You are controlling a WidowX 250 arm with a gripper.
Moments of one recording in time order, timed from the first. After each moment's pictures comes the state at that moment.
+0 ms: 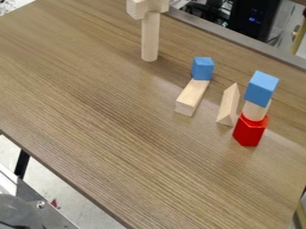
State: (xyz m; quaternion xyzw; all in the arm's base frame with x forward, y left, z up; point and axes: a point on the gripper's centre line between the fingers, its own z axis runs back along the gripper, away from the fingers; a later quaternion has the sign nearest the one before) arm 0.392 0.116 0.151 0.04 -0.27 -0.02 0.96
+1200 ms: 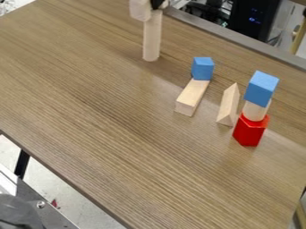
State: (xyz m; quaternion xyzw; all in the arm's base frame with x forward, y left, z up) arm 0.388 0.107 0.135 -0.02 -0.25 -0.02 0.97
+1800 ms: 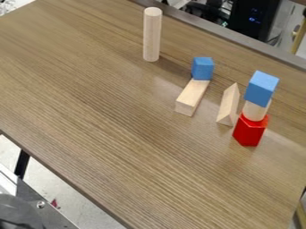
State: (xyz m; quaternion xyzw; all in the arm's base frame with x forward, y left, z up) arm 0.407 0.070 0.151 -0.21 -0.24 0.03 0.95
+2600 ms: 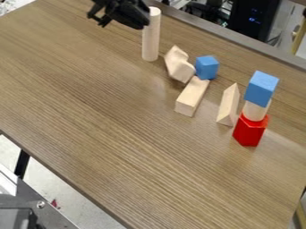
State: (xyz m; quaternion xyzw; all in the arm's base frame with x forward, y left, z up) arm 0.311 0.088 0.130 -0.37 -0.28 0.21 0.86
